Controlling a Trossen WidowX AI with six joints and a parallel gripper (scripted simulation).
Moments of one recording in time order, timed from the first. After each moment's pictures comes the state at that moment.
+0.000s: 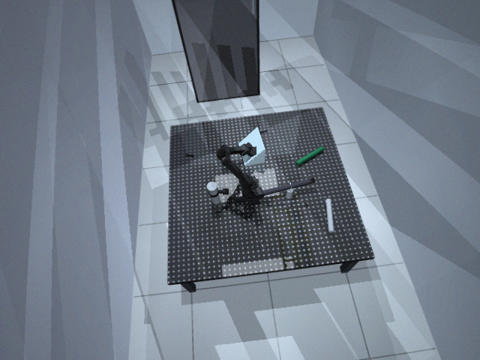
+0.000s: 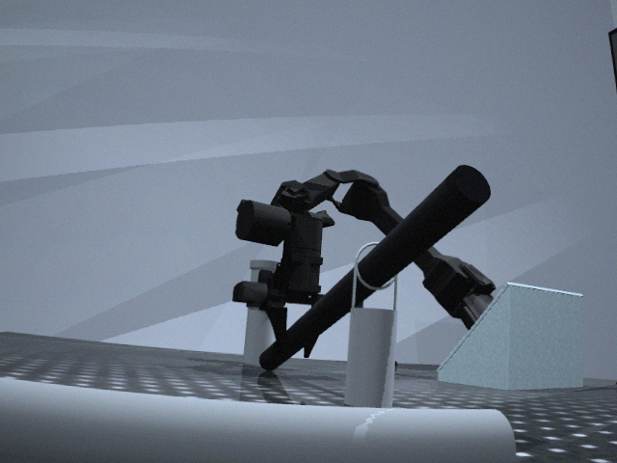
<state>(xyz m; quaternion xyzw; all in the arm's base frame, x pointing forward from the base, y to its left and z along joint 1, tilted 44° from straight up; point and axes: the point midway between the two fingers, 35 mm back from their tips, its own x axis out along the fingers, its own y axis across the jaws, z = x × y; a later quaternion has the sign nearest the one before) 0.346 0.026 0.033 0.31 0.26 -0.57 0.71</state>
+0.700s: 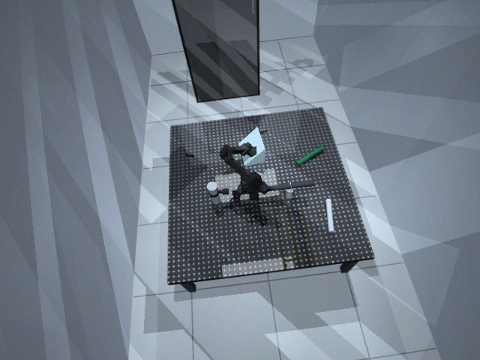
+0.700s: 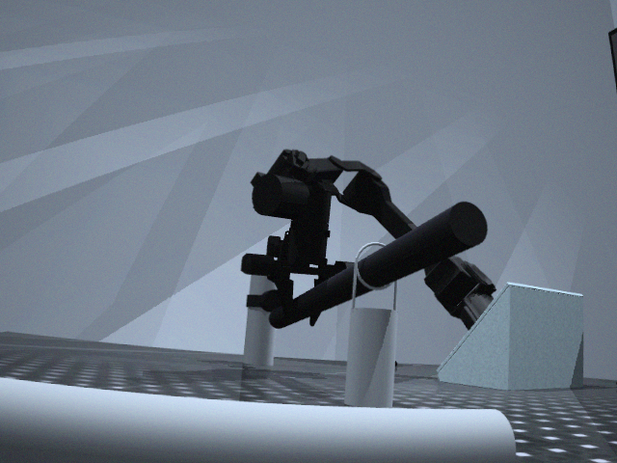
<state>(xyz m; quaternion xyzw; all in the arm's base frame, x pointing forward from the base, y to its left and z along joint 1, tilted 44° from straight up) 0.326 0.044 0.075 0.26 0.19 -0.62 0.72</state>
